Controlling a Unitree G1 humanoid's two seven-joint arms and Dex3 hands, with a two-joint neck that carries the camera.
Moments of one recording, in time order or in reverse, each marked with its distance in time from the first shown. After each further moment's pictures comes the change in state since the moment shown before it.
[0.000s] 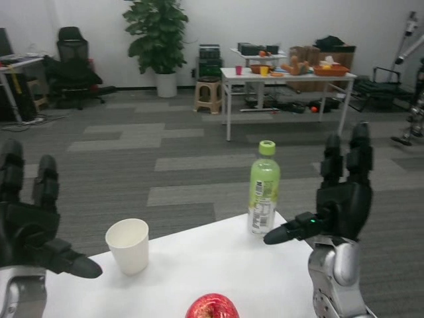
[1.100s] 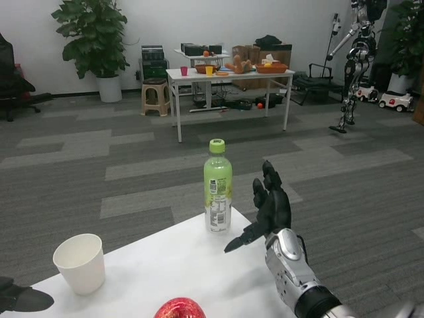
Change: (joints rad) left arm 0.002 0.000 -0.025 0.055 -0.003 -0.010 0.016; right arm -0.119 -0.074 0.066 0.391 0.140 0.317 0.122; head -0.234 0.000
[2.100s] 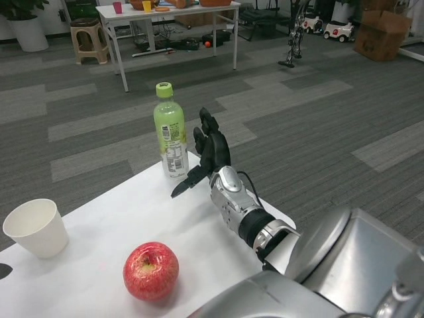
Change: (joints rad) left arm -0.001 -0.005 -0.001 0.013 -0.011 -0.024 0.014; right arm -0.103 0.051 0.013 0.120 -0.041 0.024 0.005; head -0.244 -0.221
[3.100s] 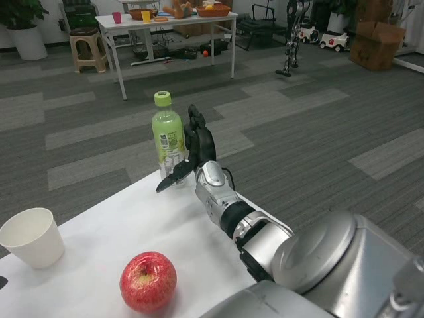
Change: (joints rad) left arm 0.000 0.002 -0.009 0.005 -0.002 -0.002 0.004; right arm -0.184 -0.006 -0.003 0.177 -0.089 -0.011 -0.030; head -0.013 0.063
